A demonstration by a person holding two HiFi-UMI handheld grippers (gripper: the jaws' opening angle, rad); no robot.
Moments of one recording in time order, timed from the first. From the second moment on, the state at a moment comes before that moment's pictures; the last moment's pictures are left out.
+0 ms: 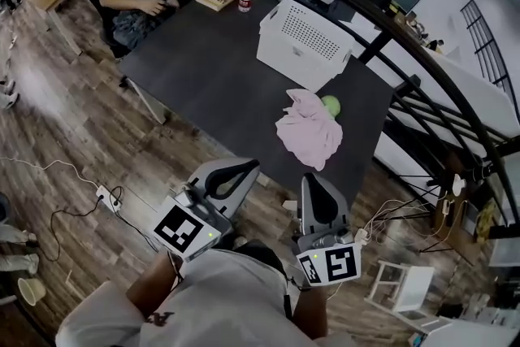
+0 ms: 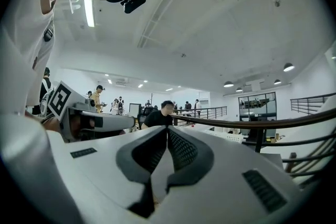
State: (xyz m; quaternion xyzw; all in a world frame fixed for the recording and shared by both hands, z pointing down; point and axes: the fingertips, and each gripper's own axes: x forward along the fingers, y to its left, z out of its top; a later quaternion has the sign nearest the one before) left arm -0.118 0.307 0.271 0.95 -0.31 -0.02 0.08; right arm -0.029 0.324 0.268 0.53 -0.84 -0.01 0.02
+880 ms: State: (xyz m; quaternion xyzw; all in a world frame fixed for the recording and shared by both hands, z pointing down) left arm -0.059 0.238 0.289 0.93 -0.35 -0.01 0.08; right arm 0.025 0.252 0.289 0.48 -0.88 0.00 0.02
